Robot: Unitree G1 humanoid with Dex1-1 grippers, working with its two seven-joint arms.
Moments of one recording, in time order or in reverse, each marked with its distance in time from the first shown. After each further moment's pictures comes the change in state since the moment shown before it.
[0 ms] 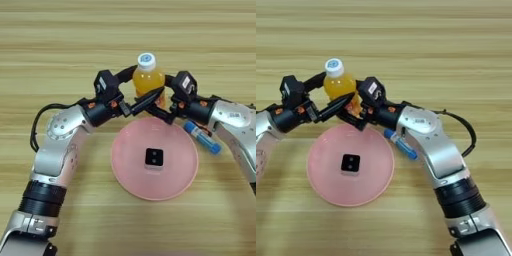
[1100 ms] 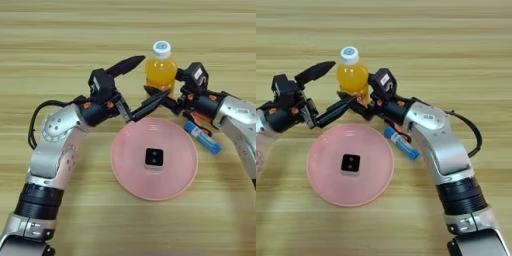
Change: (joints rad) left arm 0.022 0.001 0.013 -0.086 -0.079 -0.043 -0.046; right arm 0.000 0.024 -0.113 0.005 0.021 0.021 -0.027
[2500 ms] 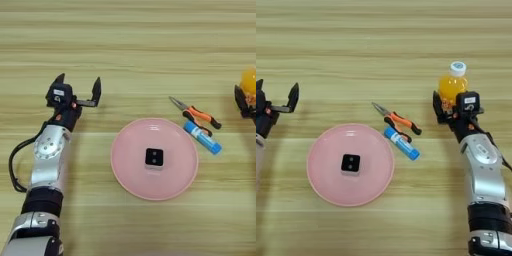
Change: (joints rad) left arm -0.023 -0.068 0.237 0.565 0.276 -0.310 0.610; right arm 0.154 -0.020 -0.355 0.423 -0.134 -0.423 -0.374
